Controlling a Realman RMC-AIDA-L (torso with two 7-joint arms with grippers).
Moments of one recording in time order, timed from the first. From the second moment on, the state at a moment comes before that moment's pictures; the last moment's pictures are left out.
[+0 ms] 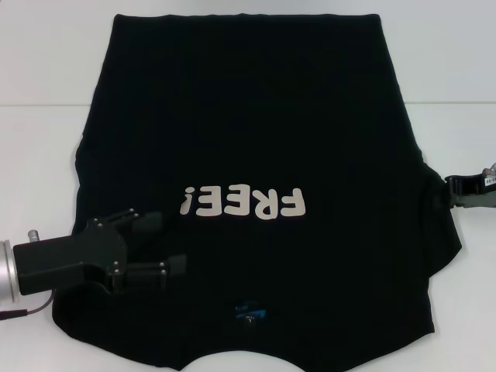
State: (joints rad) left arm -0.46 -2.05 0.54 0.58 2.04 1.63 -1.22; right arm 0.84 1.93 -0.75 -0.50 -2.64 -1.08 2.61
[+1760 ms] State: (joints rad) left arm -0.46 -2.05 0.54 0.57 2.04 1.63 -1.25; right arm 0.89 1.96 -0.73 -0.68 -2.57 -1.33 2.48
